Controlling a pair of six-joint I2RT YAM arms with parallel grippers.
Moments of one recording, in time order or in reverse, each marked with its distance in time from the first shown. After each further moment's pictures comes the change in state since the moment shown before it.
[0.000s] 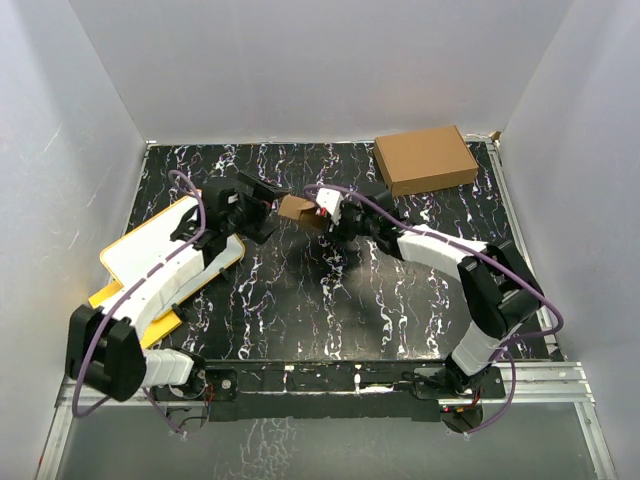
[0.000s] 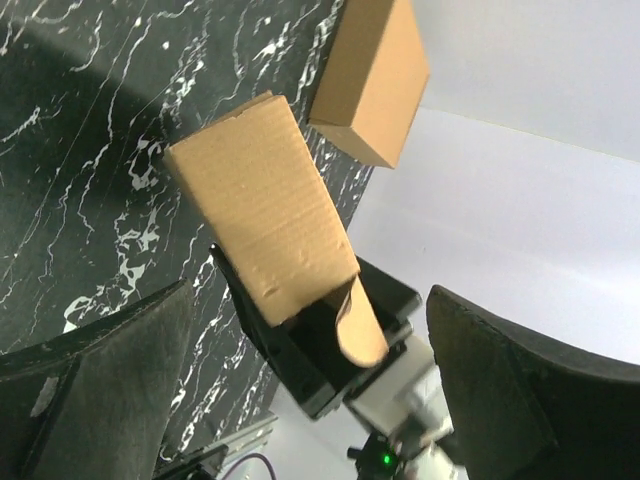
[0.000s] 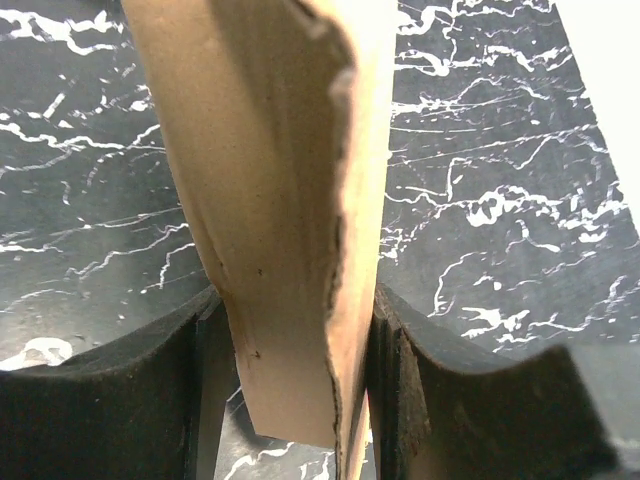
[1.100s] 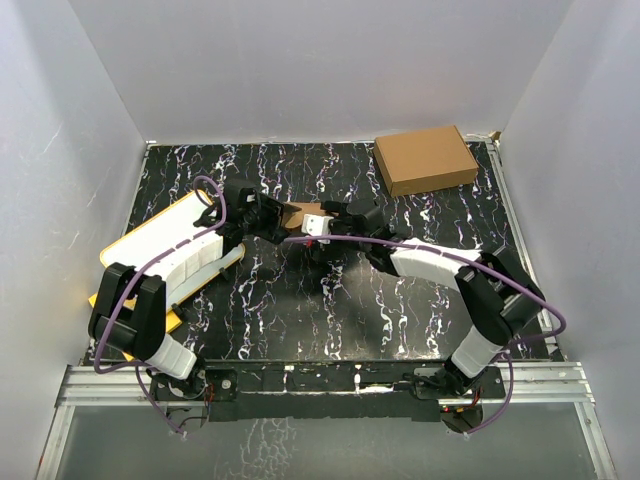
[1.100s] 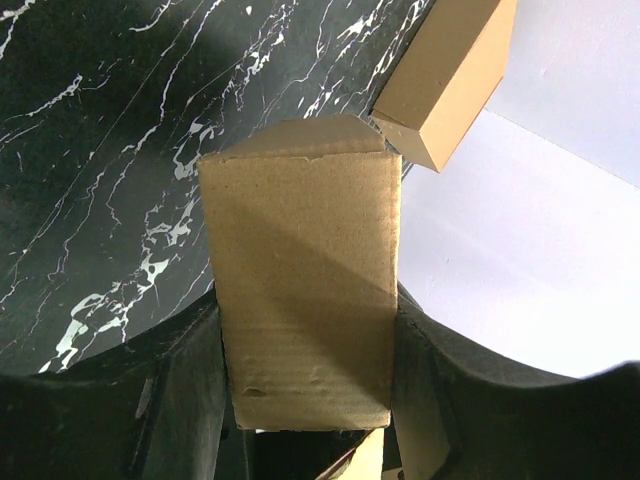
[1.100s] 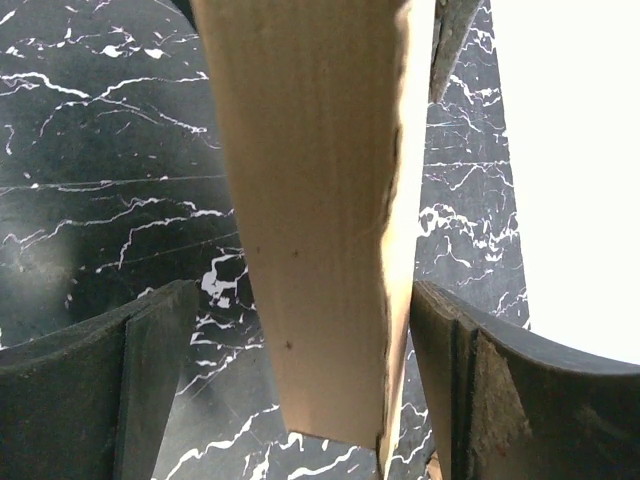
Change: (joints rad) left arm -0.006 0.184 0.013 0.045 0.077 -0.093; right arm 0.091 -0.050 -0.085 0.060 0.158 -0.226
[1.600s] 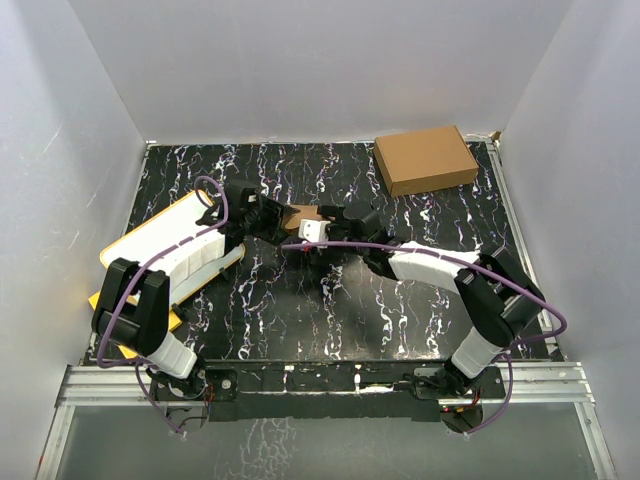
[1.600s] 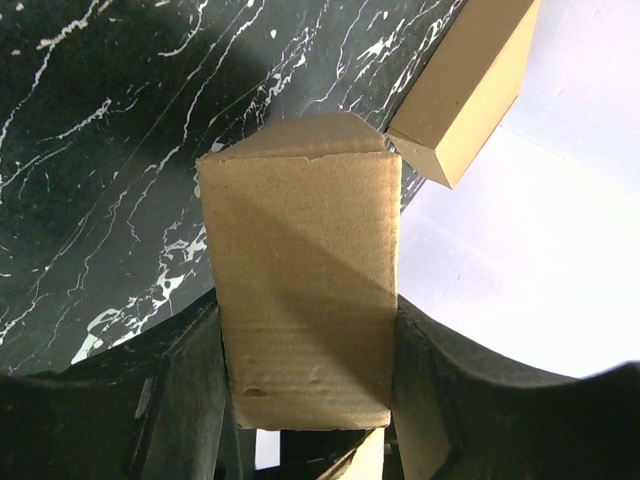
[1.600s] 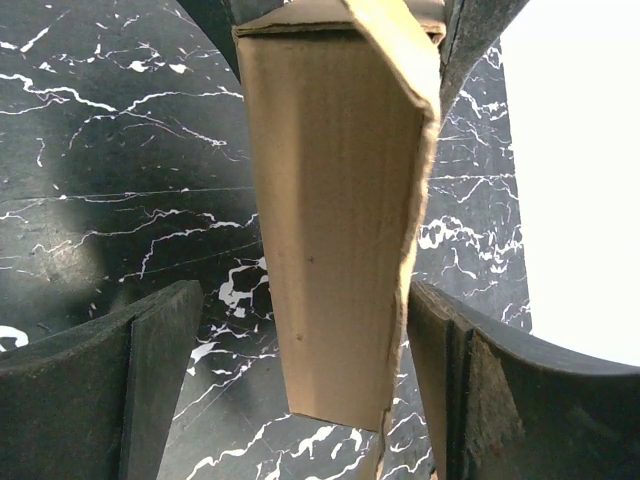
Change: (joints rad) left arm 0.000 0.032 0.005 -0.007 -0.026 0.008; right arm 0.027 0.008 0.004 -0.008 0.003 0.003
